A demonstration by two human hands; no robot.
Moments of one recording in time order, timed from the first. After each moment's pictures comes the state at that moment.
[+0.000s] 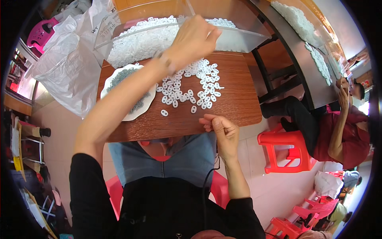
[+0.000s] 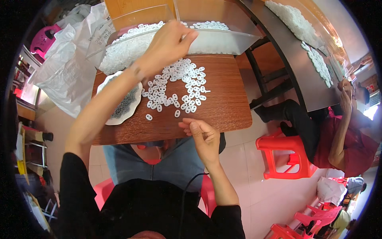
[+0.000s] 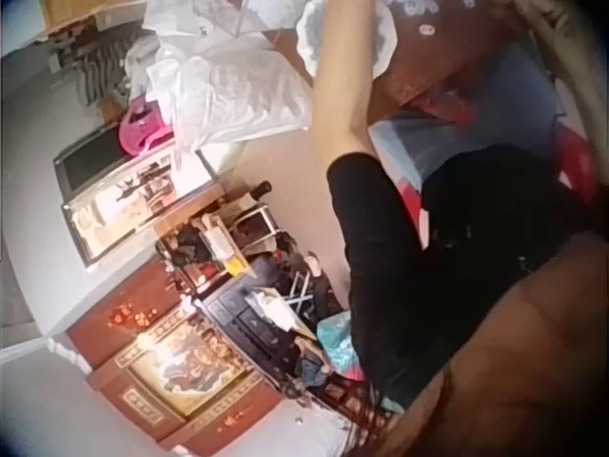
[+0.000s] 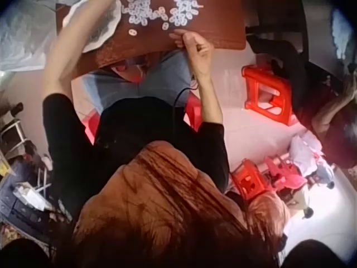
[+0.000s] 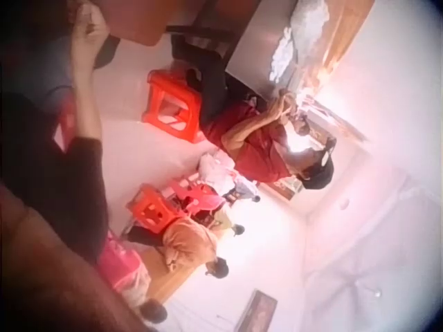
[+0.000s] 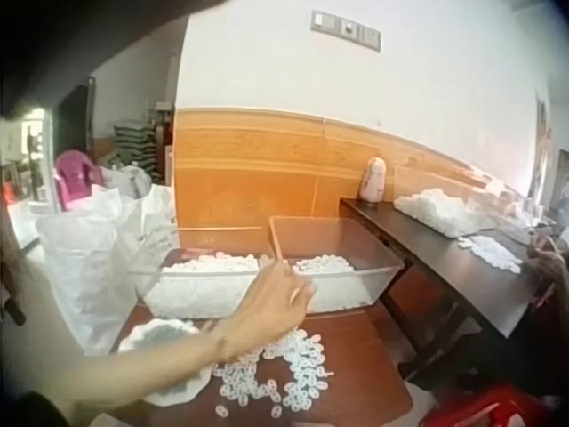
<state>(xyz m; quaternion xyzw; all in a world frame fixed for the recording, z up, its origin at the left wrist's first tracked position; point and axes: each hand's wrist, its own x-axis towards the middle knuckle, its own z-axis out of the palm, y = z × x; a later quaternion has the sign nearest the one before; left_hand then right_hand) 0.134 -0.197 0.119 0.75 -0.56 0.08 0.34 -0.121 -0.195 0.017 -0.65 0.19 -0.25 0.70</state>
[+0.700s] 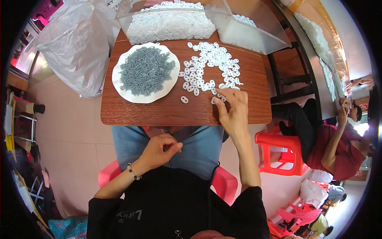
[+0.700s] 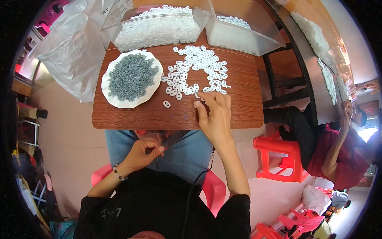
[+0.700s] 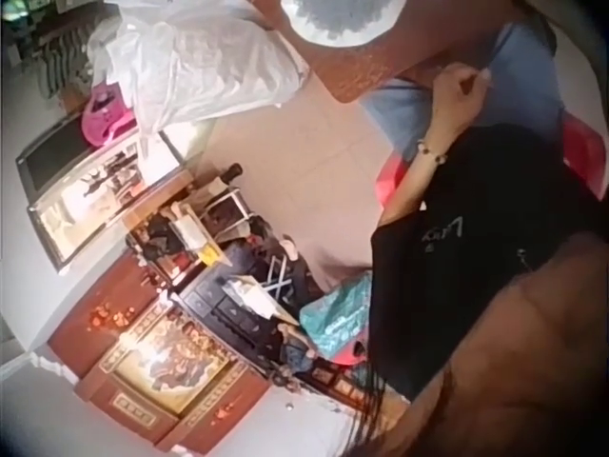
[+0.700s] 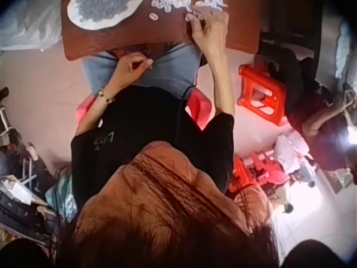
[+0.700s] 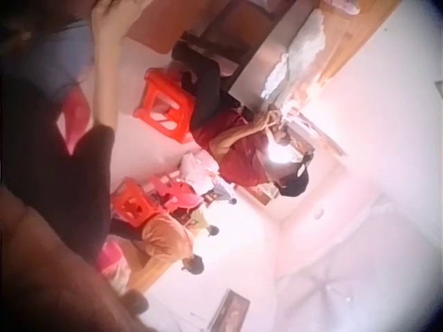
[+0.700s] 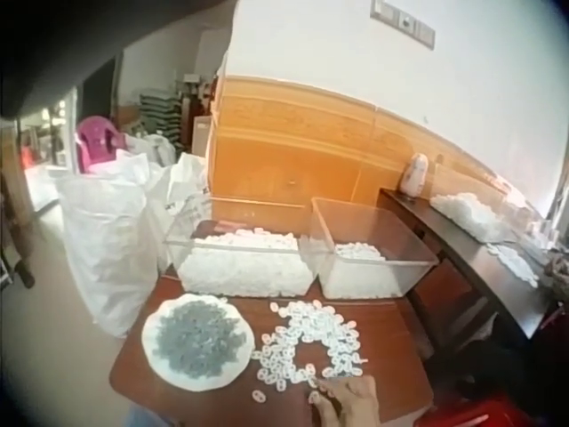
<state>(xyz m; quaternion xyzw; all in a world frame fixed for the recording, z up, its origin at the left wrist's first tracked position) -0.025 0.054 -0.033 0.68 -0.26 -0.39 0.56 -0.066 -0.198 0.022 -0.93 0.11 -0.27 0.22</state>
